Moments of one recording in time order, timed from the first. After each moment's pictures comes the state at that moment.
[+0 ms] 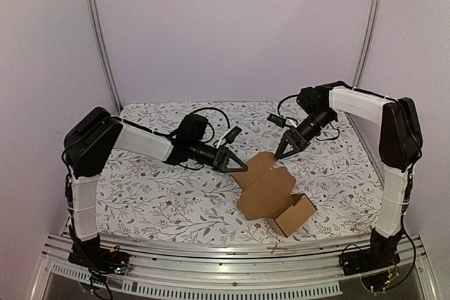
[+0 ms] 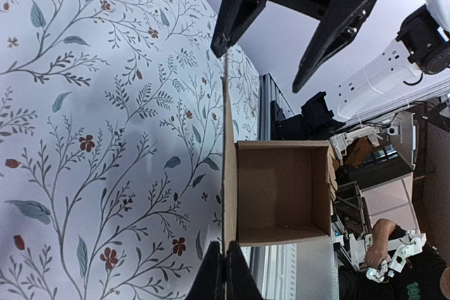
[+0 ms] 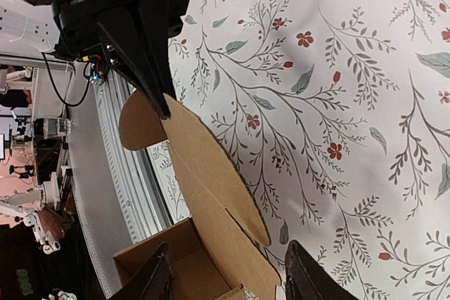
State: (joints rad) left arm -0.70 2.08 1.21 0.33 0.99 -0.53; right arm 0.41 2.01 1.67 -1.19 -0.83 -0.40
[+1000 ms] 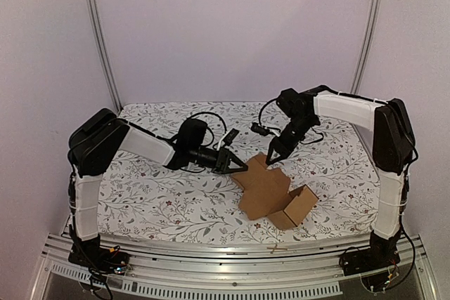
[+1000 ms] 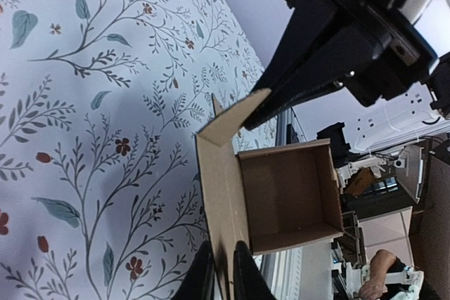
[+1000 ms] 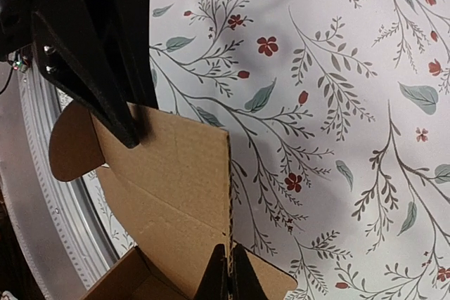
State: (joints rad) left arm -0.70 2.12 1.18 0.46 0.91 -0.66; right arm 0.54 2.03 1.68 -1.04 -0.56 -0.35
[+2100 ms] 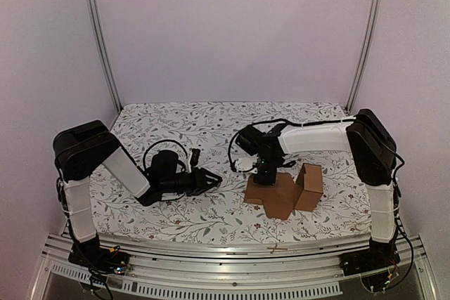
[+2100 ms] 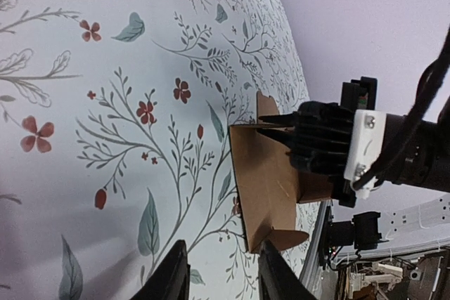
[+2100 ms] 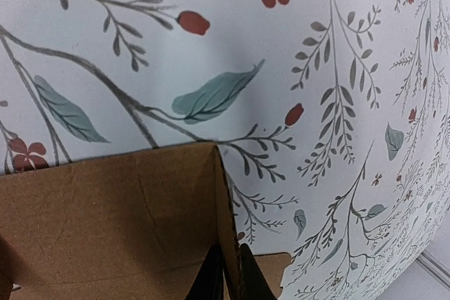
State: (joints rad) left arm -0.72 1.98 0.62 0.97 0.43 -0.98; right arm 0.86 2.12 1.54 -0.76 0.30 -0.52
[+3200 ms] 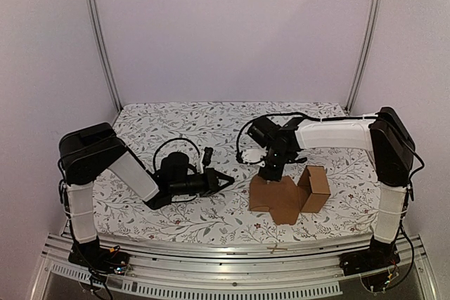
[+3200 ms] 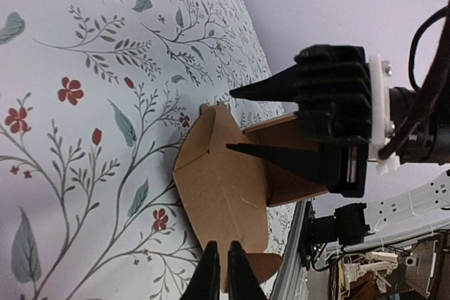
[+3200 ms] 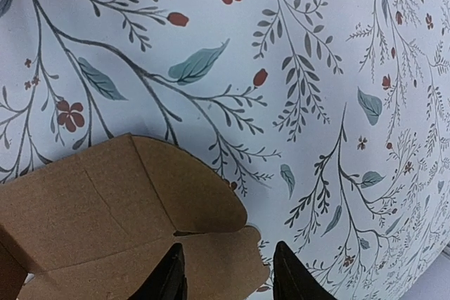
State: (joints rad) left arm -0.83 2.01 0.67 1.05 0.36 -1.01; right arm 0.83 1.97 1.42 -0.71 0.22 -0.47
